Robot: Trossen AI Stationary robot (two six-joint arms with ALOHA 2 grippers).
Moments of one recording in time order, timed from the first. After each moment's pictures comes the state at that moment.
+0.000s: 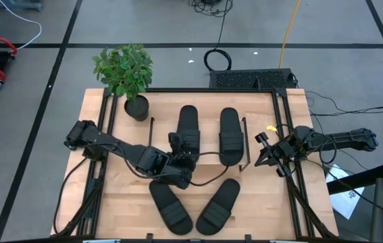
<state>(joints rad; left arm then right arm) -0.38 1.83 1.76 -1.03 -0.75 -0.06 0.05 0.30 0.08 0.40 -0.52 -0.09</state>
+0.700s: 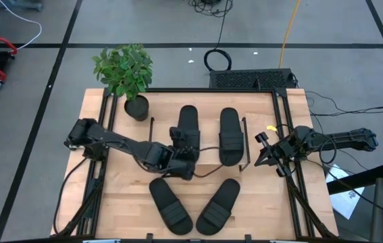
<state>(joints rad) -0.30 1.83 1.64 -0.98 -0.80 0.03 0.05 0.30 0.08 0.40 -0.52 -0.09</state>
